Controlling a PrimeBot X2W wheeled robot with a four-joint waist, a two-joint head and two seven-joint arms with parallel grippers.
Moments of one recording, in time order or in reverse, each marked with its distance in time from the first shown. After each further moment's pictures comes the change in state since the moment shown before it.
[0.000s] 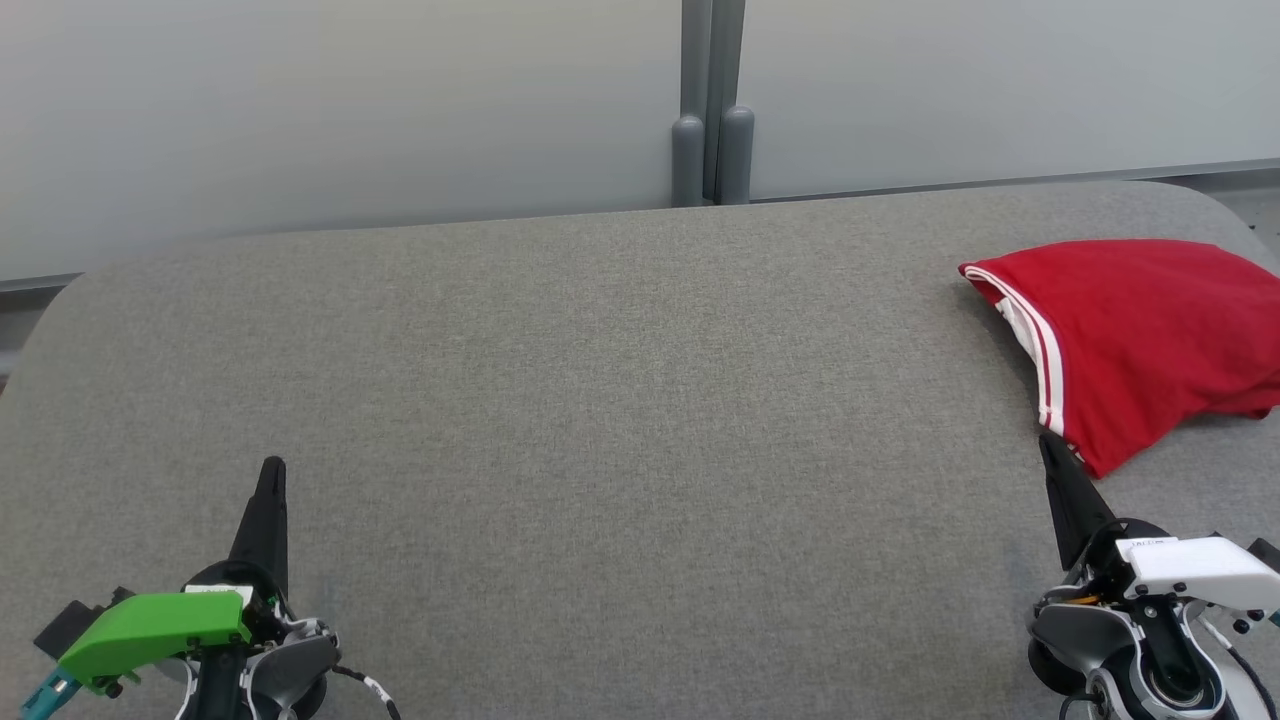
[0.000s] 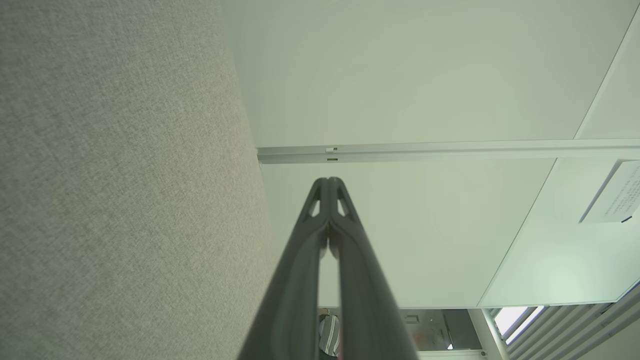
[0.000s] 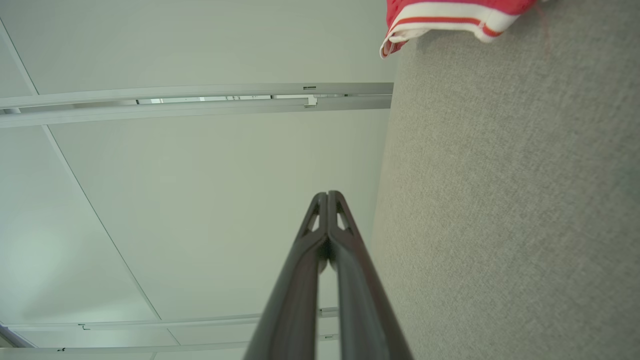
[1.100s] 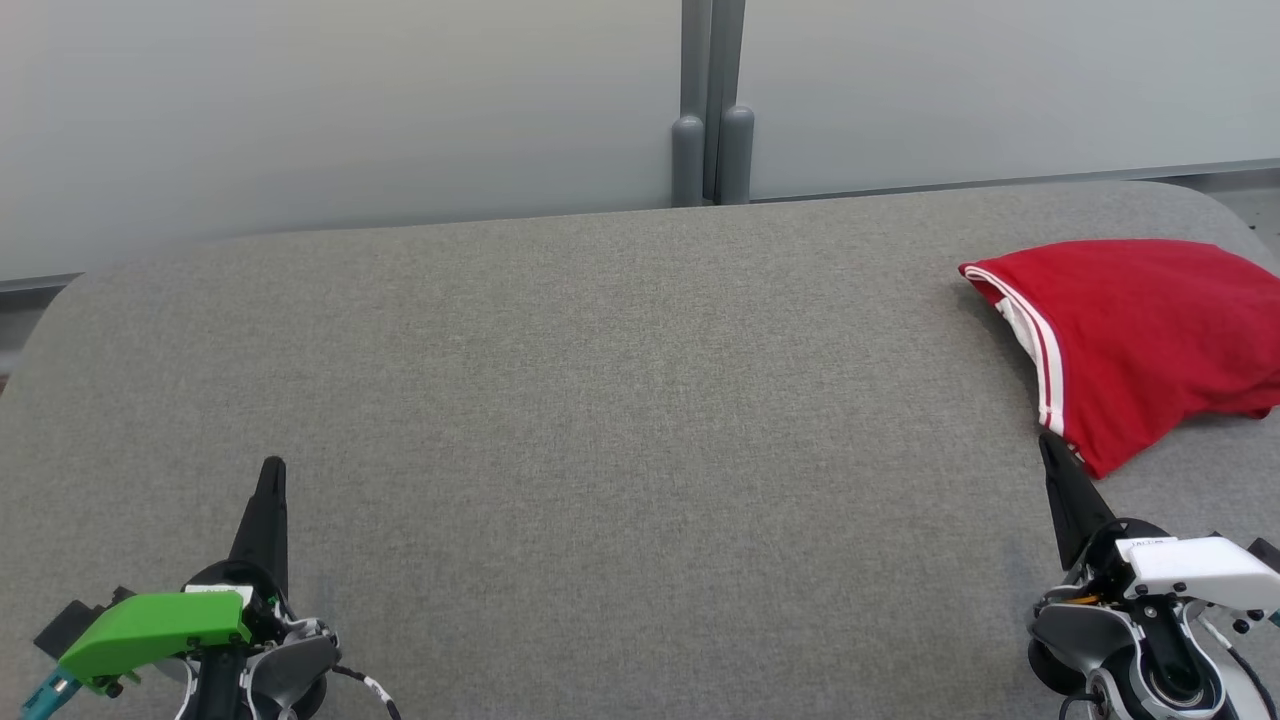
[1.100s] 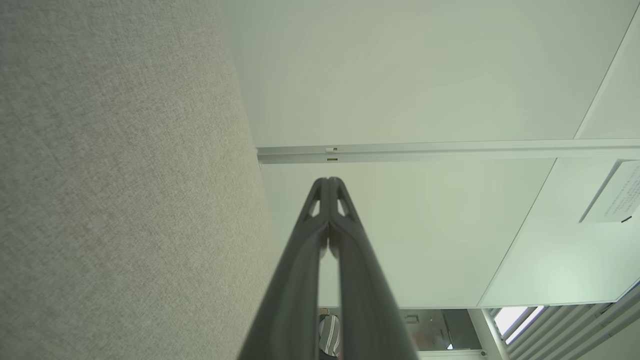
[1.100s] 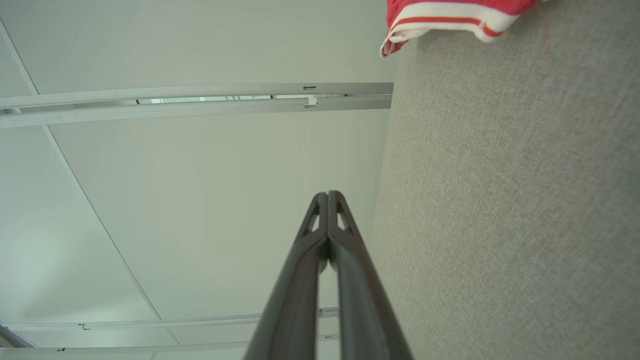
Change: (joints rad) left arm 0.000 0.000 0.000 0.000 0.000 0.000 0.000; right arm 0.000 0.000 0.000 0.000 0.000 0.000 0.000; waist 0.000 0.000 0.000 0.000
